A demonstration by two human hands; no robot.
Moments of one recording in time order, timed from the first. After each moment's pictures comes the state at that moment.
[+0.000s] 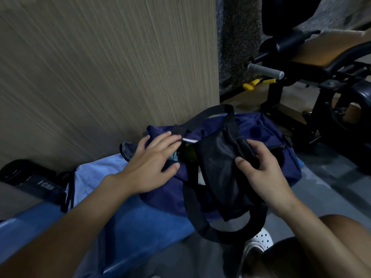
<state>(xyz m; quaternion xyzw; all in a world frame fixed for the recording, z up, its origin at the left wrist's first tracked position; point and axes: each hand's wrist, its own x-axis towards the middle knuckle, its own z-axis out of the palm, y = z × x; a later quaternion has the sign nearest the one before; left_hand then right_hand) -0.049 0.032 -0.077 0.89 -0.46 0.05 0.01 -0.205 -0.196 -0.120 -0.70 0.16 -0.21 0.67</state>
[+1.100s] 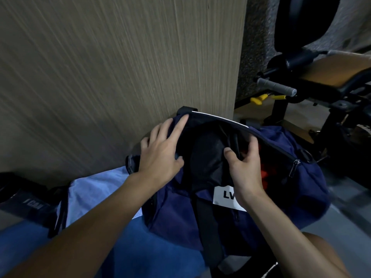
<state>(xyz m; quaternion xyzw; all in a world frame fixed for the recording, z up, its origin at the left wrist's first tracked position) 0.015 0.009 -0.076 0.93 -0.33 0.14 0.10 -0.078 -0.152 -0.127 -0.57 0.19 -0.32 0.74</state>
